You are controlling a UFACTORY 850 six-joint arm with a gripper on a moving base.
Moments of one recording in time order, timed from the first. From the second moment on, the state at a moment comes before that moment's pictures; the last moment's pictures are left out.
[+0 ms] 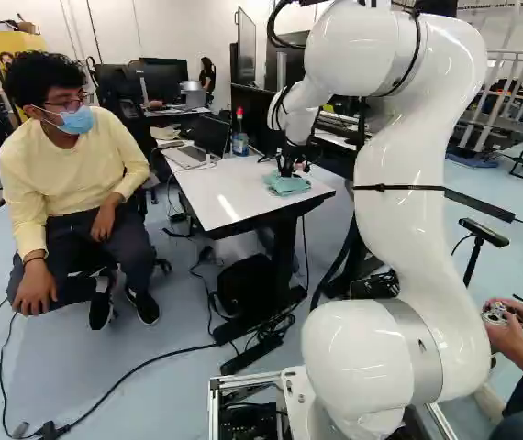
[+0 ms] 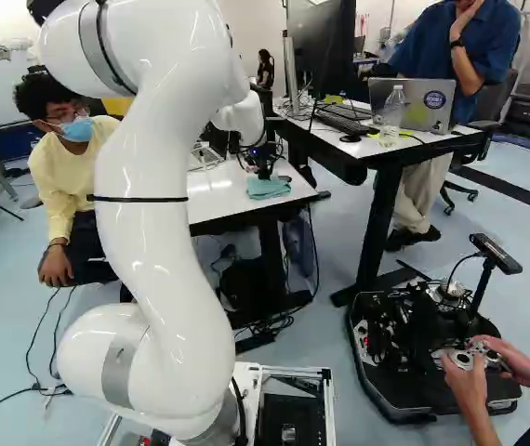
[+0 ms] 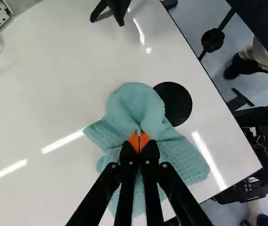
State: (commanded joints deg) arm -3.6 -29.3 -77.2 3.0 -21.9 0.0
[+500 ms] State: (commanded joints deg) arm -3.5 -28.2 -76.9 3.0 -21.9 0.0
